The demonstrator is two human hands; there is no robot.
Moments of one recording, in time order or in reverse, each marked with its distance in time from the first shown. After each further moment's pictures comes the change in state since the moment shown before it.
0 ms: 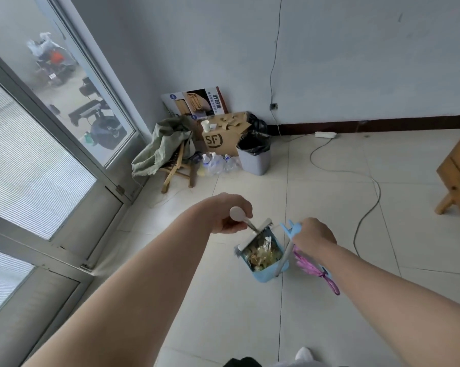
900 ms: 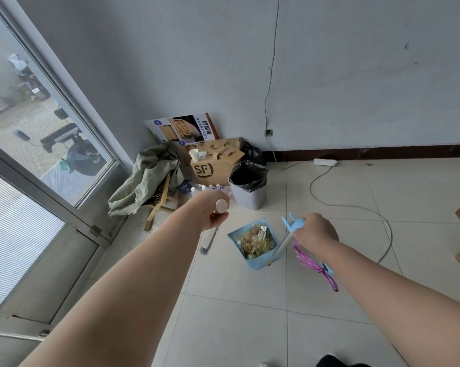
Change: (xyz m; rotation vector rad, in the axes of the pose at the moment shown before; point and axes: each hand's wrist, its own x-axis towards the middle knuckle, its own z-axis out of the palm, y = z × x) left_hand 0.212 0.203 -0.101 -0.251 0.249 0.060; right_hand 0.254 -0.118 -0.084 0.038 0.143 0.006
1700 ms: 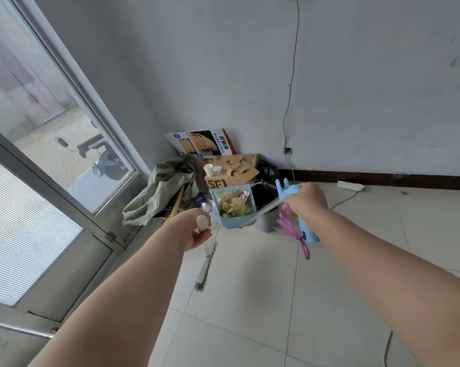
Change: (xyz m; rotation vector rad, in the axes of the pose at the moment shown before) left_hand 0.060 0.067 0.036 -0.114 0.186 -0.178; right_hand 0.162 -0.070 -0.101 0.460 -0.037 -0.112
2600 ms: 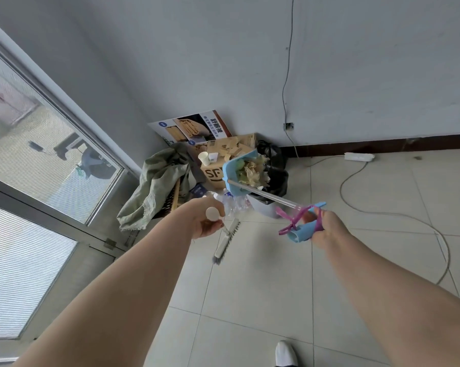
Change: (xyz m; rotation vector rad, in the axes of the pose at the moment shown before) left_hand 0.102 0.088 0.004 0.239 -0.161 -0.012; right_hand 0.101 0.072 0.097 1.129 0.024 0.681
